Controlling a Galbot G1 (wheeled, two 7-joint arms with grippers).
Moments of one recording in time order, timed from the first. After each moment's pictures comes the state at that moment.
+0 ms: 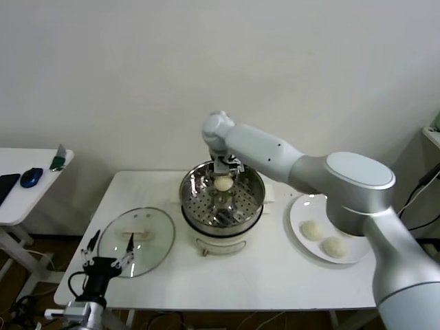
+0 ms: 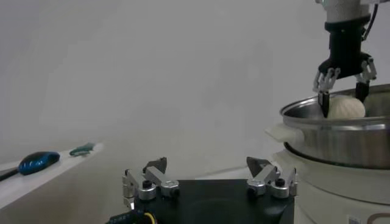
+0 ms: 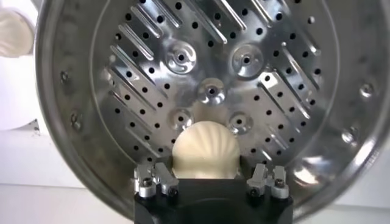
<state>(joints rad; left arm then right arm) 1.65 -1.42 -0.73 -2.03 -0.02 -0.06 0.06 0.38 1.53 -1.12 0.75 -0.63 0.73 -1.09</state>
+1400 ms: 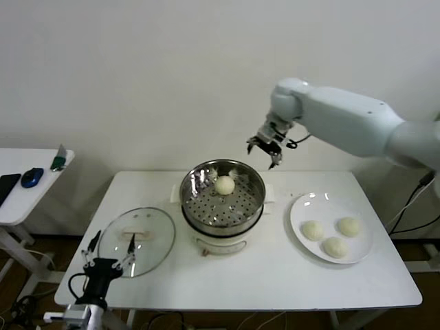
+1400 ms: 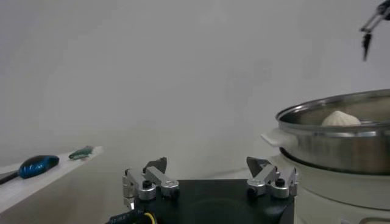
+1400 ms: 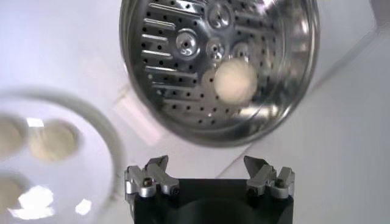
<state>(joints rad) 1.68 -1.43 -0.73 -2.07 -0.02 -0.05 0.06 0.67 1.05 -1.39 1.06 0.19 0.14 -1.08</state>
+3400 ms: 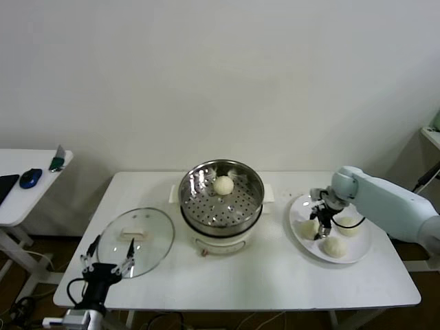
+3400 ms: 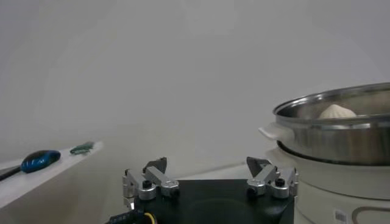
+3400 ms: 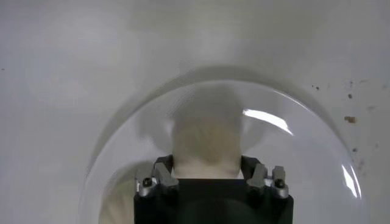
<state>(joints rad) 1.71 -1.44 -0.73 -2.08 -0.01 -0.05 0.05 0.13 0.85 -1.10 0.89 0.14 -0.17 -1.07</state>
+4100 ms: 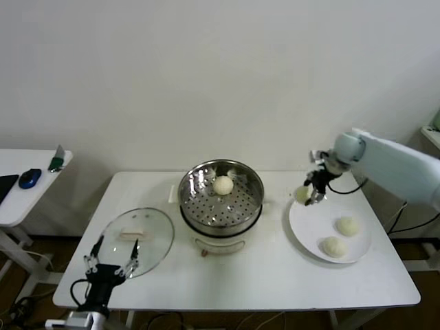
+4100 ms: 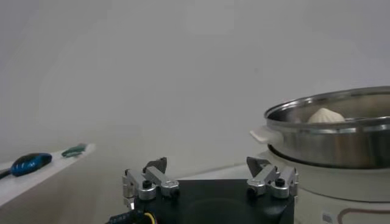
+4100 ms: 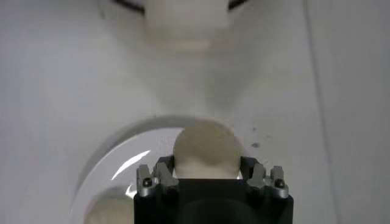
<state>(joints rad) 1.73 -1.44 -0.71 -2.10 0.00 -0.05 0.06 0.52 0.89 -1.36 0.96 0.50 -0.24 -1.06</state>
